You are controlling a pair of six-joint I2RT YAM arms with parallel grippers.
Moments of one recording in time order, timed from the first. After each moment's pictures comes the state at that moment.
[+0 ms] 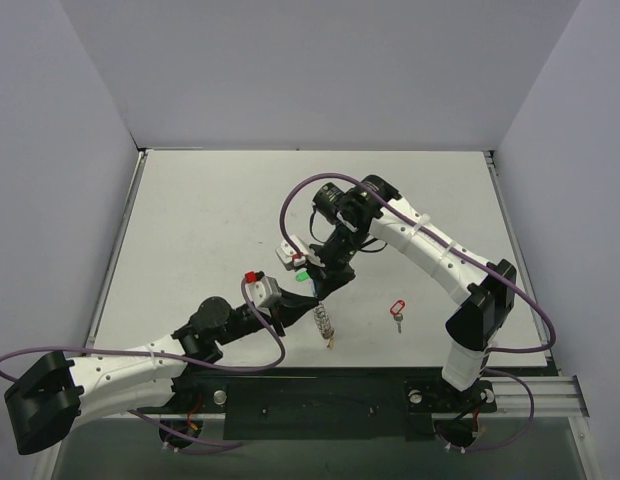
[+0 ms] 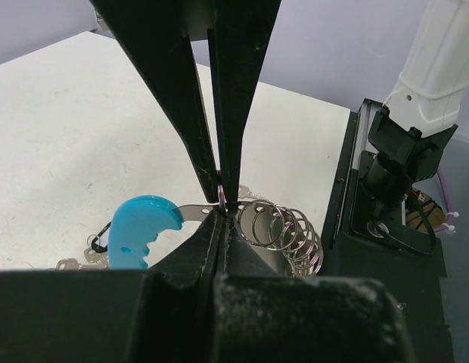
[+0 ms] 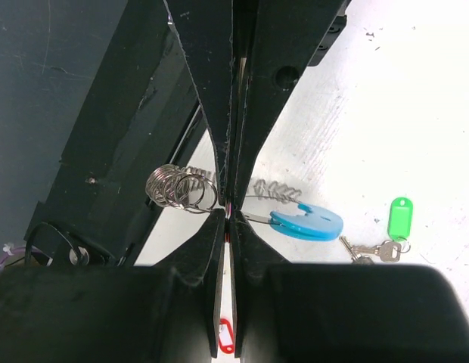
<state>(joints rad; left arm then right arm) -1.01 0.90 0.26 0.76 0.18 -0.17 0.80 1.76 1.79 -1.49 -0.75 -1.20</state>
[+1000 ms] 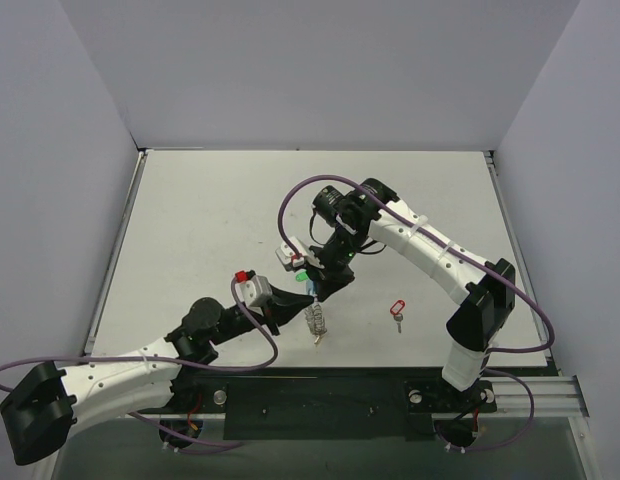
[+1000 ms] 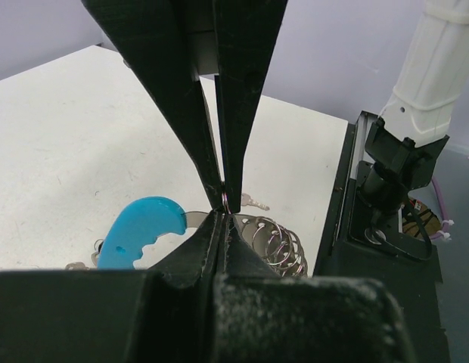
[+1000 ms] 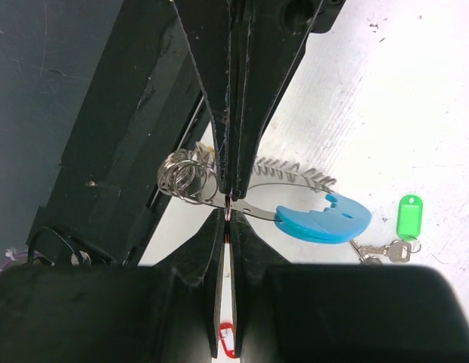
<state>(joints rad) -0.97 0.83 0.24 0.74 0.21 -0.18 0.80 1.76 1.74 -1.45 -0.76 -1.17</state>
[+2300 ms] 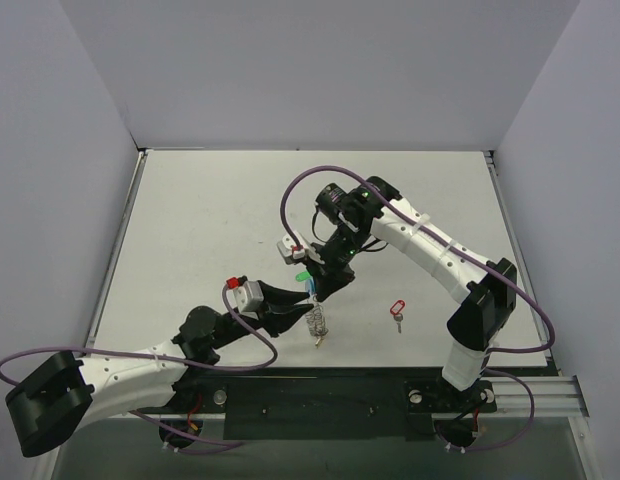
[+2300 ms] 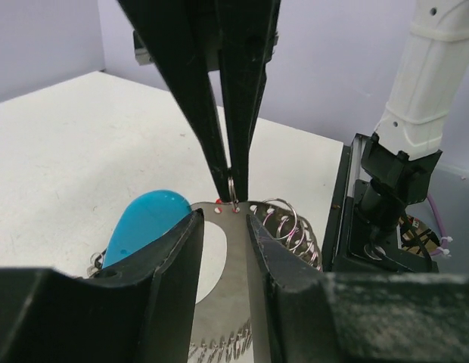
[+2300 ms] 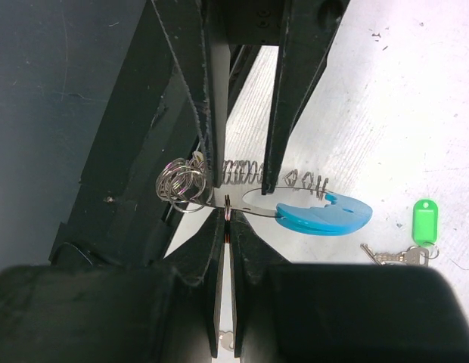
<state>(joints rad) -0.96 0.91 0.14 1.02 0.19 -0.24 0.78 1.76 1.74 -1.45 -0.81 -1.12</state>
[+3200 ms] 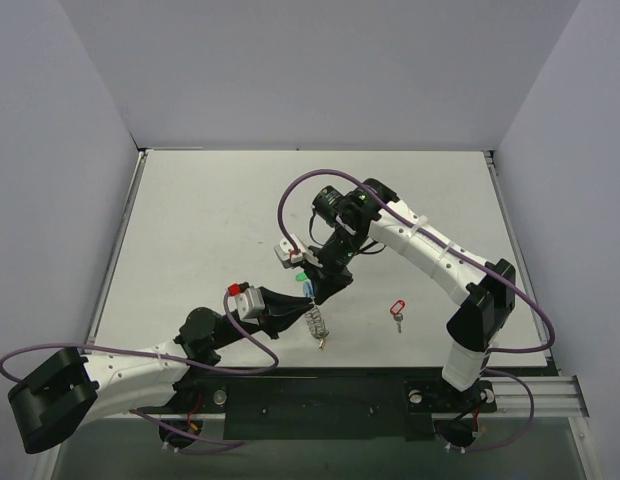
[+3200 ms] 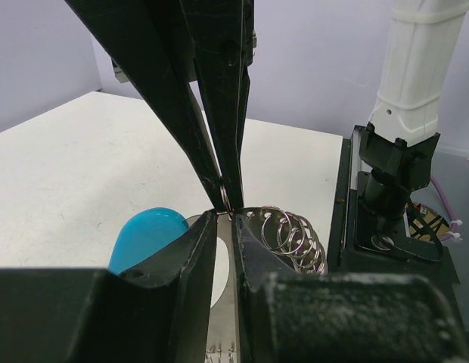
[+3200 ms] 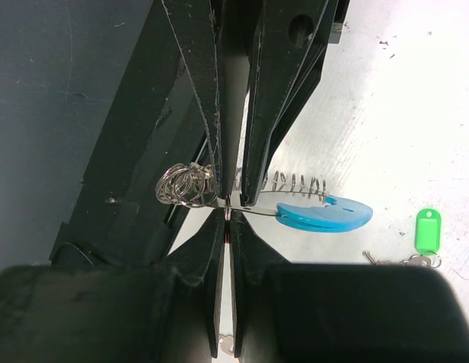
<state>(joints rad) -0.96 0.95 0.13 1.10 0.26 -0.14 0.81 1.76 1.74 -1.44 -0.81 -1.12</state>
